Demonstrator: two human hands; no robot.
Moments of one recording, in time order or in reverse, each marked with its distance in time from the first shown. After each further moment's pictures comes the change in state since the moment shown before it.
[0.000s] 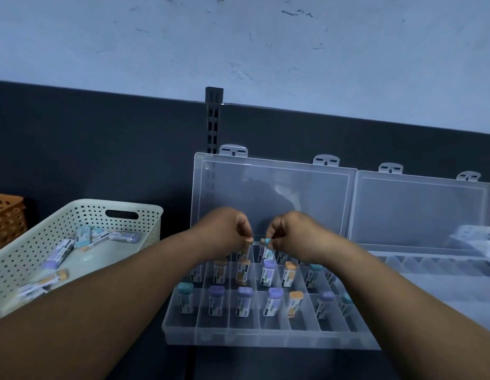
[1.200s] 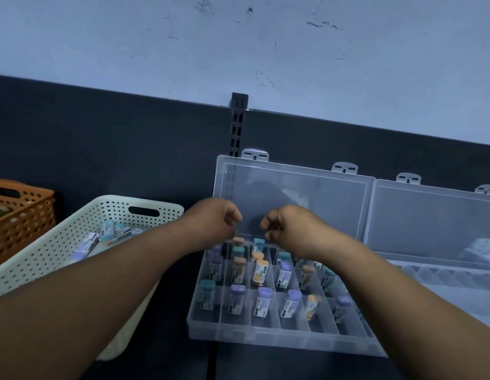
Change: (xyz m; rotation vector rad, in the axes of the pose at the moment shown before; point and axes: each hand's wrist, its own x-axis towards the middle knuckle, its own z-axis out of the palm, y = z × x) left_hand -0.009 -0.031 -0.037 0.018 0.099 -0.019; right_hand -0.001 -0.044 -0.001 -0.141 0.025 -0.095
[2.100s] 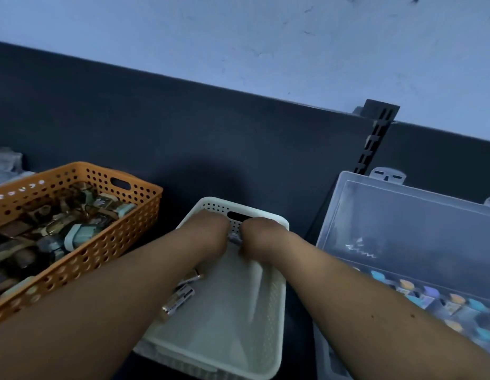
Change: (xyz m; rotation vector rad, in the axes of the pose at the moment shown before) left_hand -0.015 -0.174 -0.091 0.605 -0.063 -0.247; right_hand 0.154 -0.189 0.128 -0.476 -0.287 -0.152
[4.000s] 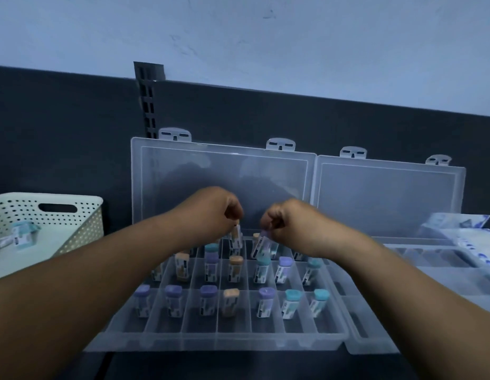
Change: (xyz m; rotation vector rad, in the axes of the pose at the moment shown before) left_hand -0.023 0.322 -0.017 -0.416 0.099 0.406; right_hand -0.251 0.299 0.059 0.565 0.309 0.123
